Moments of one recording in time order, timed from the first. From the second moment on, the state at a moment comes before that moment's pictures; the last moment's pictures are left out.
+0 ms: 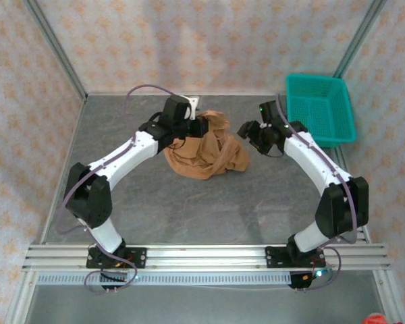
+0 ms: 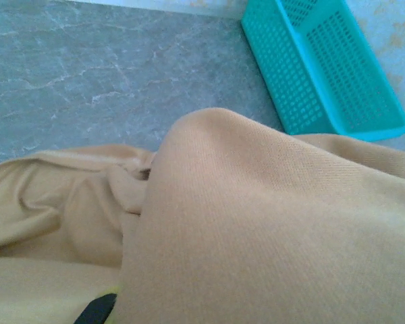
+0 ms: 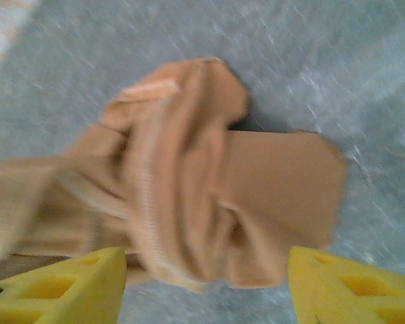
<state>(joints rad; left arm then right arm) -0.48 1.69 1.41 -0.31 0.25 -0.49 0.33 1.53 1.26 -0.70 -0.20 0.87</state>
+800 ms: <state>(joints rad) -0.23 1.73 1.92 -0.59 0.40 -0.71 0.37 1.76 1.14 -0.39 -0.23 0.94</state>
